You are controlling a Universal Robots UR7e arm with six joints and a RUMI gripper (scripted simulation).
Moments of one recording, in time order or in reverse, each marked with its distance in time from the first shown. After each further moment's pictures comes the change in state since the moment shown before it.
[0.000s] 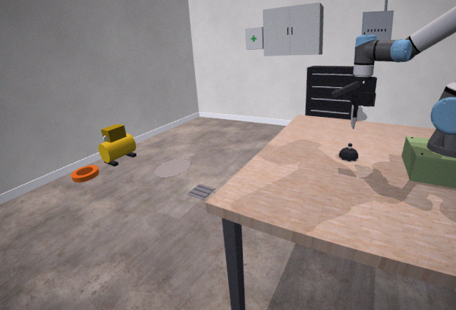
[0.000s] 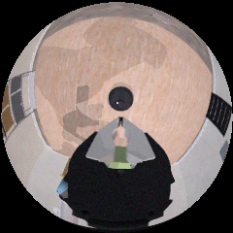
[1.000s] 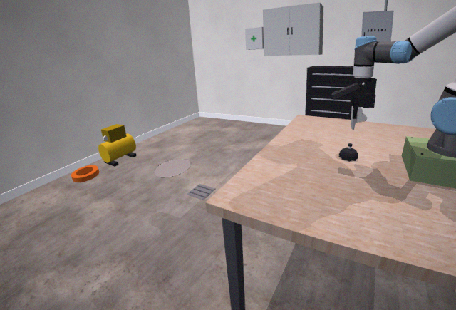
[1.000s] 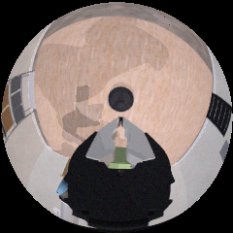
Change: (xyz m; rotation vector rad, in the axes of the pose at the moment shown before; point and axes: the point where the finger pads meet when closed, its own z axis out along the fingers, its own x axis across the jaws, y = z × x) arm 0.000 0.000 0.005 0.000 0.000 0.000
